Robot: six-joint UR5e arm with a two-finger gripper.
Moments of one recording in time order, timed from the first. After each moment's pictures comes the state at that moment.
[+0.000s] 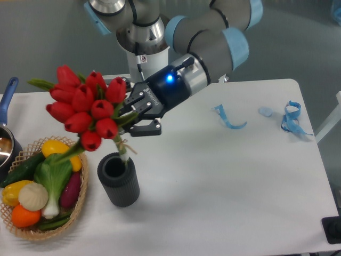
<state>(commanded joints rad) 2.54 -1.83 -1.72 -0.82 0.04 1.16</state>
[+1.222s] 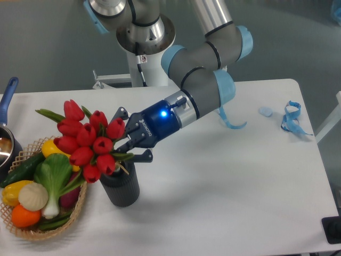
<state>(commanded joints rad) 2.54 -1.94 -1.85 -0.82 0.06 1.25</state>
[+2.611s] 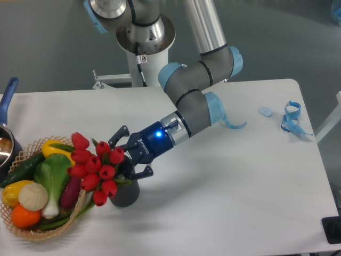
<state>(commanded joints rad) 2.53 -1.99 -1.90 -0.81 0.13 1.41</state>
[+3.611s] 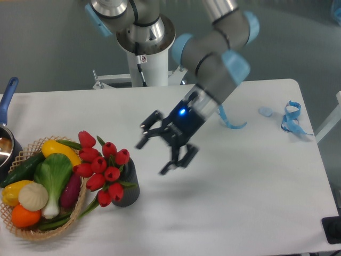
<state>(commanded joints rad) 2.75 -1.66 -1.83 -0.81 0.86 1.46</state>
